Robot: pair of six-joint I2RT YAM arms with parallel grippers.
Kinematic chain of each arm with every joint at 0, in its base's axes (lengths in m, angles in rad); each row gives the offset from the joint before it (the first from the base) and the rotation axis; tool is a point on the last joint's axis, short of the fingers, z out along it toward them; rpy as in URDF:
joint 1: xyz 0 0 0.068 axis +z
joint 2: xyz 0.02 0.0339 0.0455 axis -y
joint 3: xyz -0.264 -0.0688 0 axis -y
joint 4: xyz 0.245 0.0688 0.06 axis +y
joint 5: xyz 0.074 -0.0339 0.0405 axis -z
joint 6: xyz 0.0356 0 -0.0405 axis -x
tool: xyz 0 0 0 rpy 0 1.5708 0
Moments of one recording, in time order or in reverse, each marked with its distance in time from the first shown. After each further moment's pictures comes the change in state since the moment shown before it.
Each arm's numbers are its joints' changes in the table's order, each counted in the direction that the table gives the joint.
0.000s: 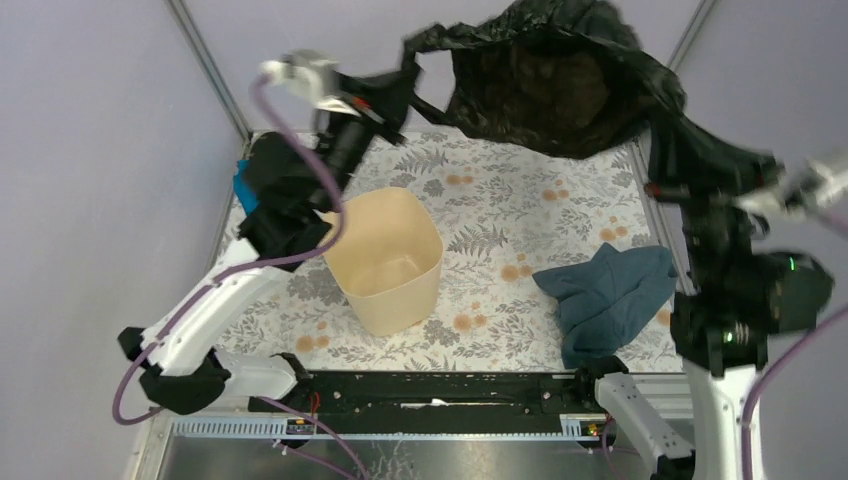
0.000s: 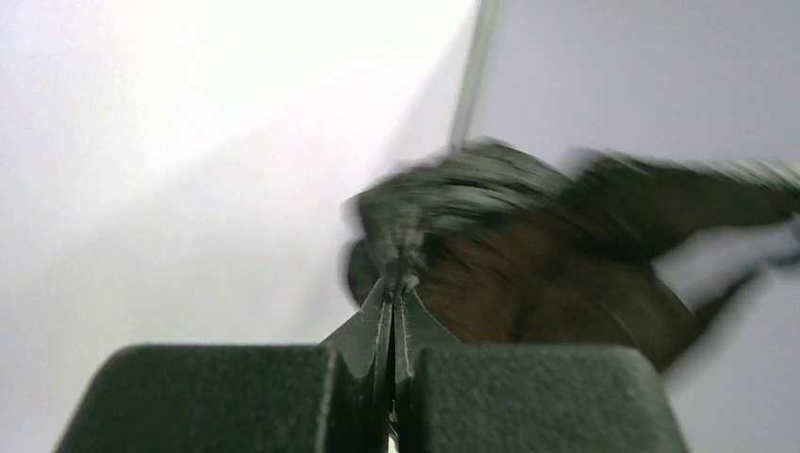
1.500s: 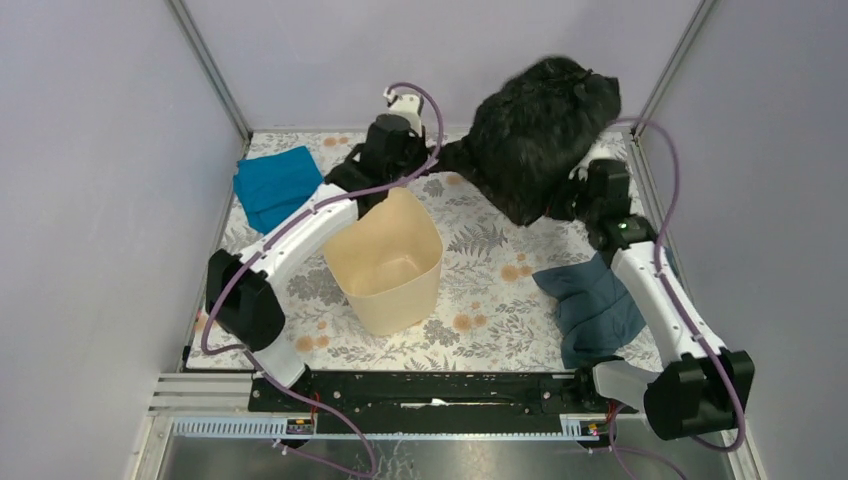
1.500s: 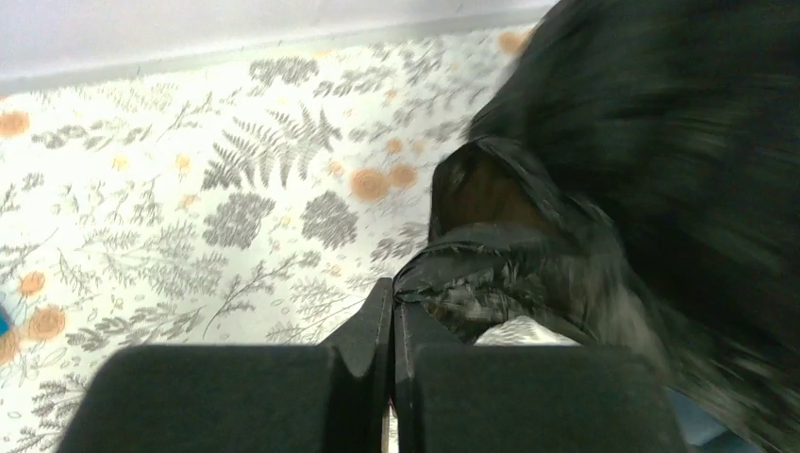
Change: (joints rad) left arm 0.225 -0.312 -0.144 0.353 -0.012 0.157; right arm 0.001 -0.313 -0.489 0.346 -0.039 -0.092
